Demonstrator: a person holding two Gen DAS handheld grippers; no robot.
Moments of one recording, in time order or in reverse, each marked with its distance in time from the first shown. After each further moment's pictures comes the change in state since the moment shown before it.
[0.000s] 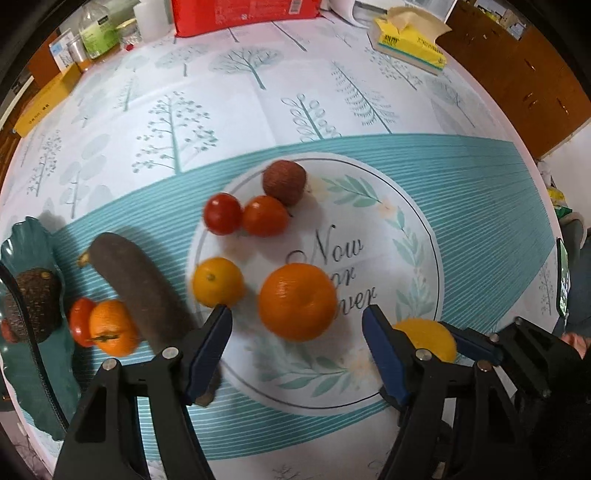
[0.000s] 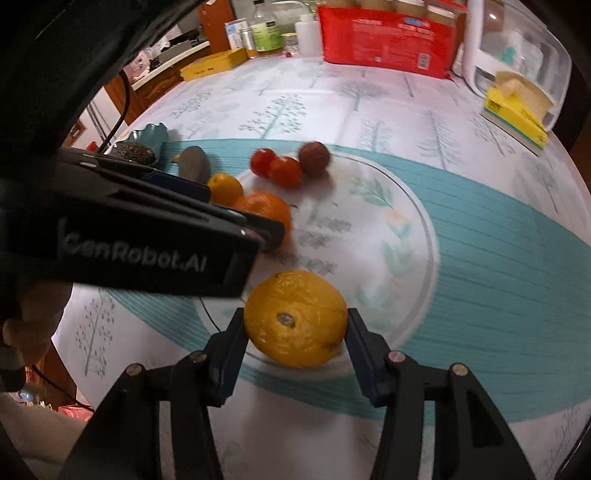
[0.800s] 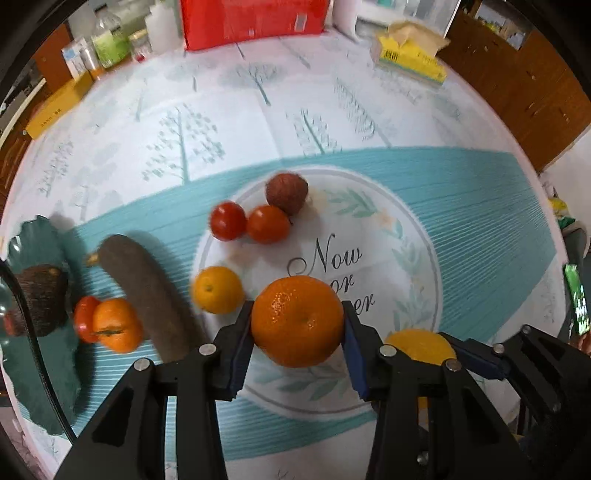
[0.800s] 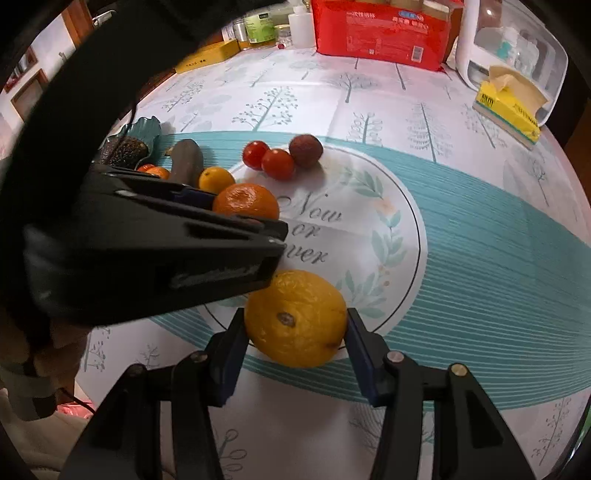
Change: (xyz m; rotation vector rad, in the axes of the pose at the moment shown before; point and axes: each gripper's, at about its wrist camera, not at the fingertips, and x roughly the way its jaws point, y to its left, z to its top) left arm -0.018 0.001 -0.022 -0.017 -0.103 0.017; right arm -0.008 0.015 0.009 -0.017 0.026 -0.034
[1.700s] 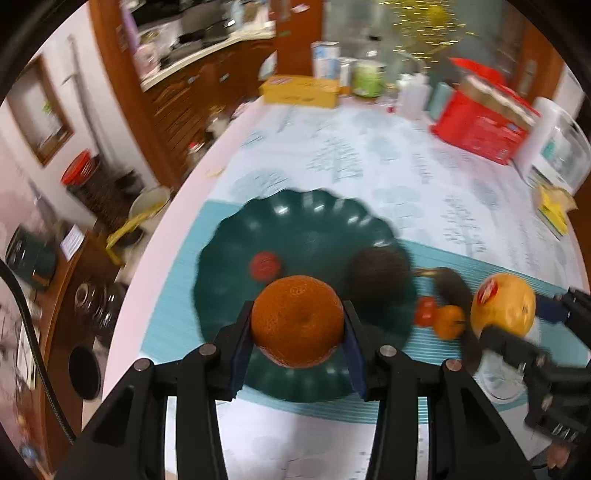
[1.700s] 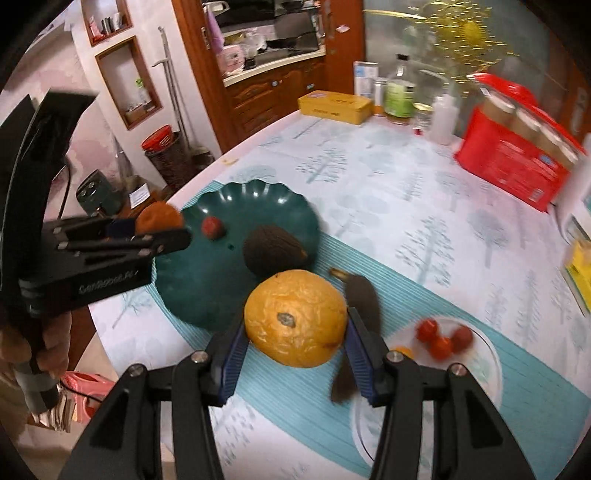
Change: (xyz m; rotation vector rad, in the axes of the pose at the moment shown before) left arm -0.131 0.253 -0.083 -0.472 -0.191 0.314; right arm -0.018 0.165 0.123 -0.296 -0.102 0.186
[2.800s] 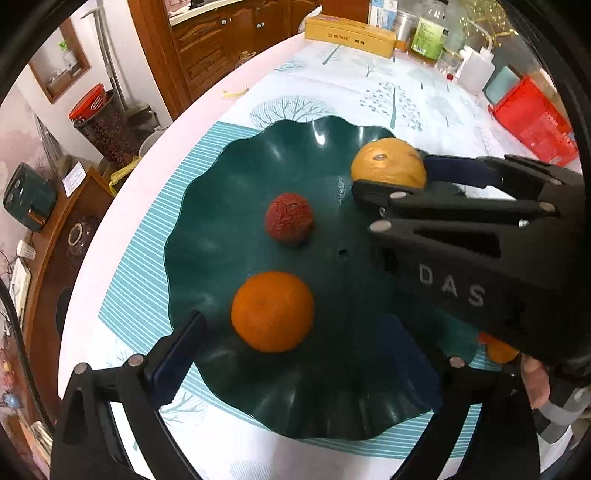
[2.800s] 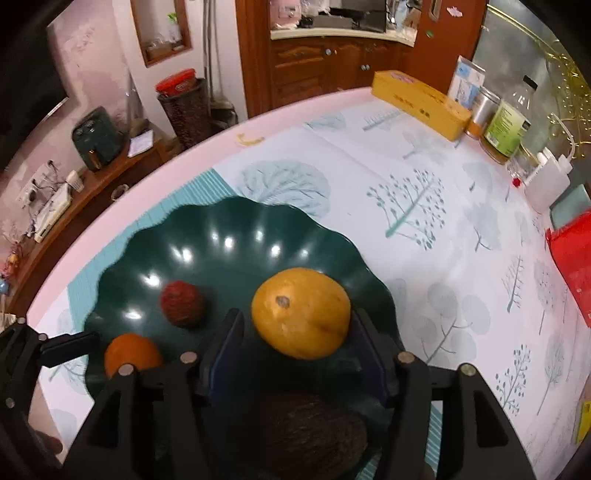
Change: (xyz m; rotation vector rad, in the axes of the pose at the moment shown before) left arm 0.089 0.012 -0.009 -0.147 0.155 0.022; right arm 0.160 0.053 0.096 -0.249 0.097 -0.002
